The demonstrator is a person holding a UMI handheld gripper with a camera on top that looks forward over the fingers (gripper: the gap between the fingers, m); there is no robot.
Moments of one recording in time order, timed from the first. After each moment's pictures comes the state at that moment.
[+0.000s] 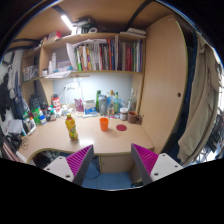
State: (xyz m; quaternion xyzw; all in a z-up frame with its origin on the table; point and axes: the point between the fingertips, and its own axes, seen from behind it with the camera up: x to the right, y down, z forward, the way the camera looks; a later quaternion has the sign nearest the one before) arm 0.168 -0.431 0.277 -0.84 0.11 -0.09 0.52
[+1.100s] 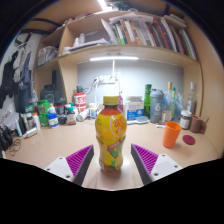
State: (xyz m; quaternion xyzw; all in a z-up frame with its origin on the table) arm -0.014 -0.068 0.074 -0.80 0.01 0.01 0.60
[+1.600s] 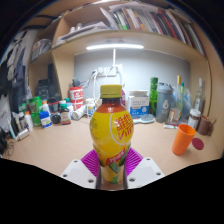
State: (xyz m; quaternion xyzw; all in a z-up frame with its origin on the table) arm -0.014 0.011 0.051 -0.82 0.00 0.01 0.57
